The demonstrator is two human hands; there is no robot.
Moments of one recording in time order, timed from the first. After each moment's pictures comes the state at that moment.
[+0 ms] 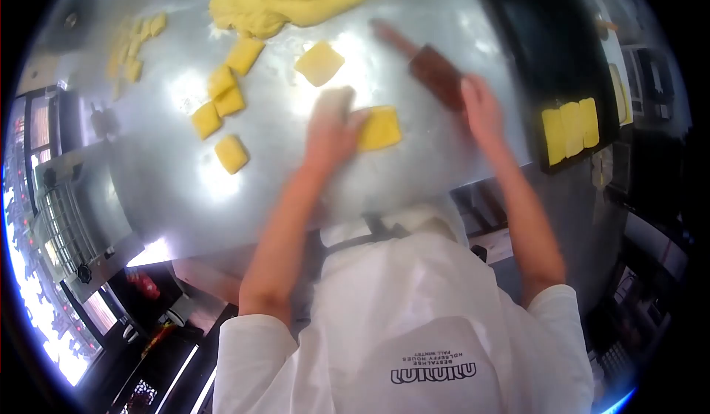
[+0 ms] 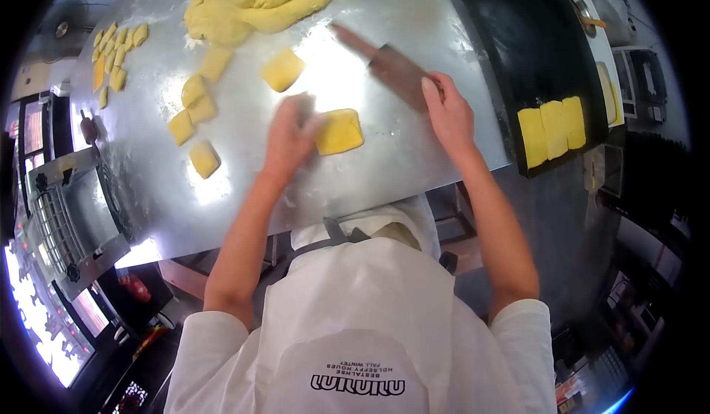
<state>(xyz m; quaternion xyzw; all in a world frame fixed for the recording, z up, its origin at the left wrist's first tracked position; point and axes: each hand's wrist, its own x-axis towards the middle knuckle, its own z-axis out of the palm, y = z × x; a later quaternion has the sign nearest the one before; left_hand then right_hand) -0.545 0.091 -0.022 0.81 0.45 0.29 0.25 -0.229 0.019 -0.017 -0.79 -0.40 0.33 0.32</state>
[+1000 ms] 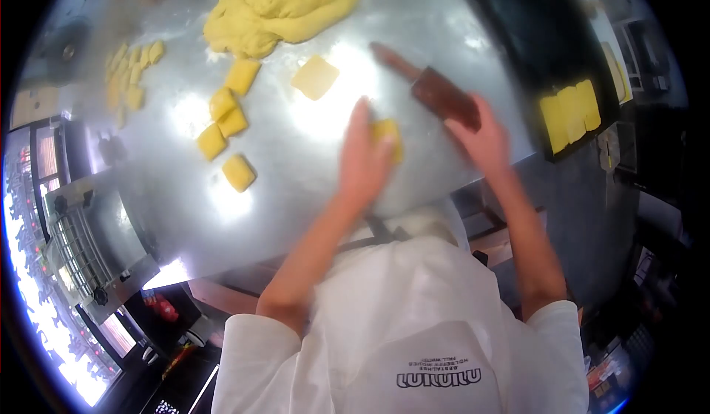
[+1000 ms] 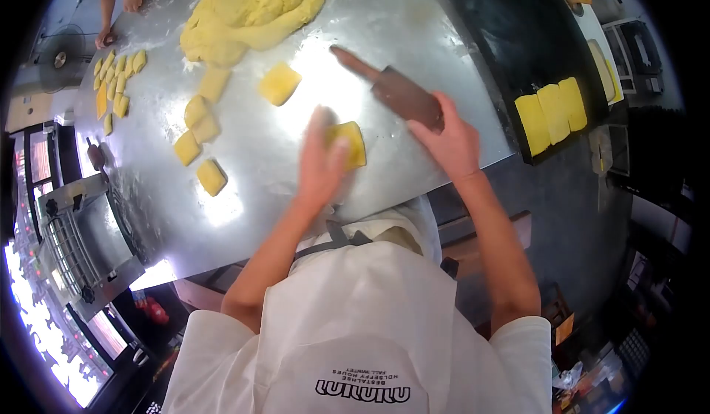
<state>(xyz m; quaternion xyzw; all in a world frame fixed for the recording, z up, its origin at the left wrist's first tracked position) -0.514 0.038 -0.008 0.72 0.47 0.29 0.42 -0.254 -0.036 0.000 -0.80 -0.49 0.21 0.27</state>
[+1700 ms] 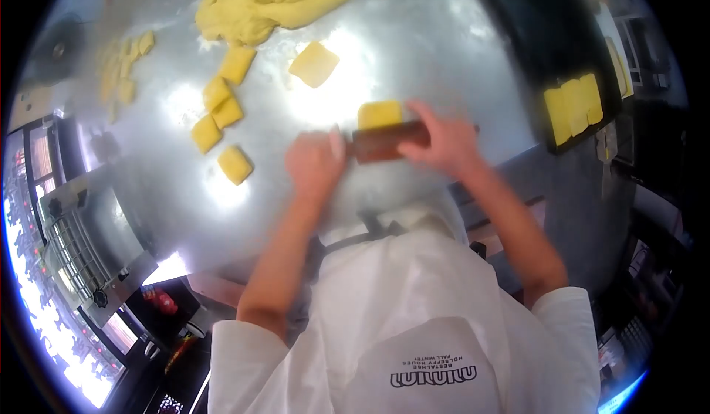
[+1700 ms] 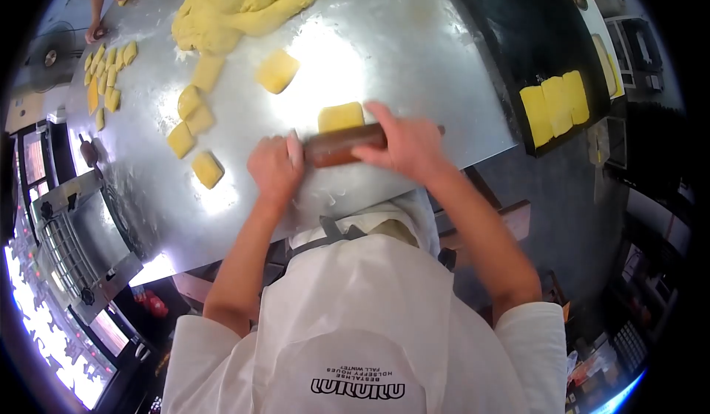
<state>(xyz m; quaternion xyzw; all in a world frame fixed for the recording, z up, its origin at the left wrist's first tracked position) -0.583 0.062 -0.019 0.83 0.53 0.17 0.09 -0.315 -0.008 0.009 -0.67 -0.69 0.18 0.19</state>
